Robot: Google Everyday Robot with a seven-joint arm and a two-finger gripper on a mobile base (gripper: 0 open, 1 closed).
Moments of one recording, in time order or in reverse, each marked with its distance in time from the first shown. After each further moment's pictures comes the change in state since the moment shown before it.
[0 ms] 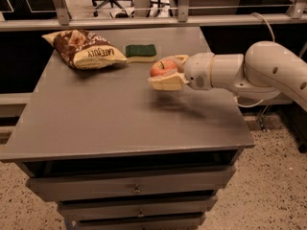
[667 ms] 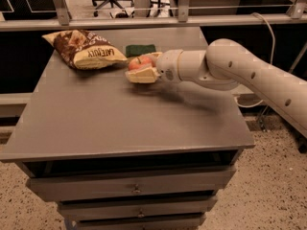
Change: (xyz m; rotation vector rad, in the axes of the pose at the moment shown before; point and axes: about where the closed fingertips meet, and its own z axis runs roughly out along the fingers) arm -0.001 -0.025 0.084 0.012 0.000 0.039
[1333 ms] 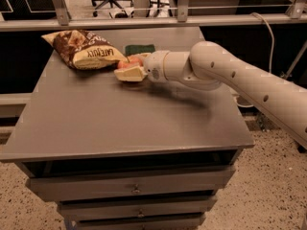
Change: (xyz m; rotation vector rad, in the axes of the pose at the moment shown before) arm 0.002 -0.001 0.045 0.000 -0.014 0.051
